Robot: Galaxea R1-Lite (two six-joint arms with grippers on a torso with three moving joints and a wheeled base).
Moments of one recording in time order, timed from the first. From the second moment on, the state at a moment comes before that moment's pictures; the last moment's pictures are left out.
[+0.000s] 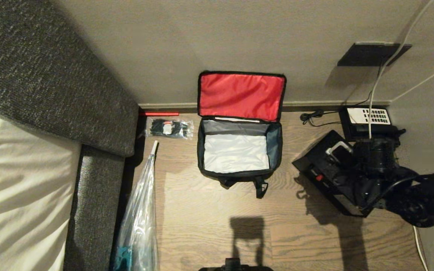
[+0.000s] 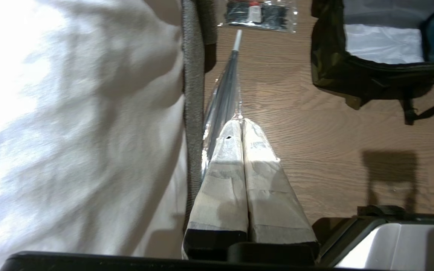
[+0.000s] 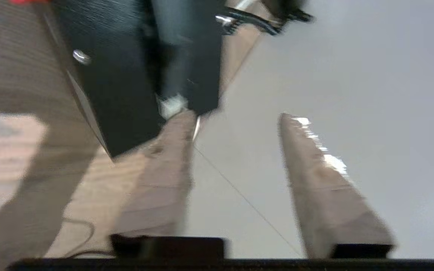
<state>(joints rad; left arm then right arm) 0.00 0.00 0.00 0.00 0.00 0.04 0.21 1.88 -0.65 -0.78 -0.79 -0.75</state>
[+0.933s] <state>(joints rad) 0.00 0.00 0.00 0.00 0.00 0.04 0.13 0.34 -0.17 0.21 -0.26 -0.07</state>
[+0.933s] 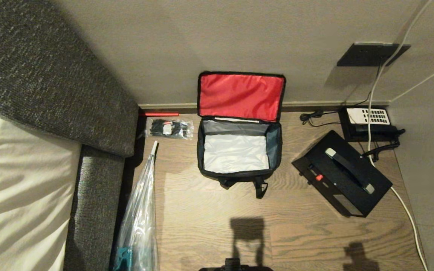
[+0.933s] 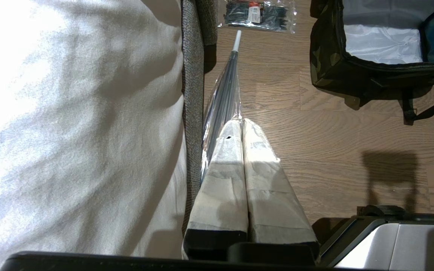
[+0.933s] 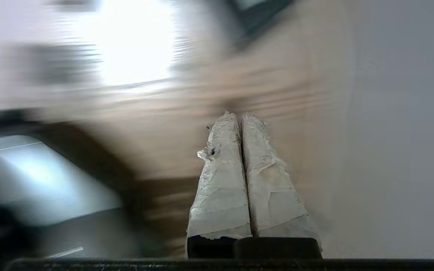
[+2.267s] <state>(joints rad) 0.00 0.00 0.00 0.00 0.00 0.04 0.01 0.02 0.00 -0.01 0.00 0.00</state>
